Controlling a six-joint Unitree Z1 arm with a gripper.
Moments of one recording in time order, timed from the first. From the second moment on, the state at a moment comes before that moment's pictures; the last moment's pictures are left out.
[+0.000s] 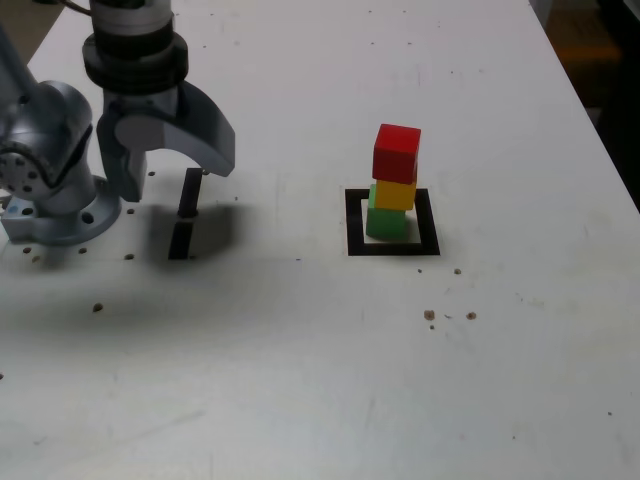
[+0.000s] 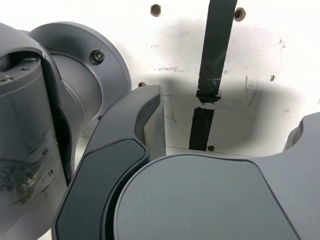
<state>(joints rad) -0.11 1.35 -0.72 1.07 -0.02 -0.19</state>
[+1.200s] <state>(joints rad) -0.23 1.67 -1.66 1.63 0.16 -0.05</state>
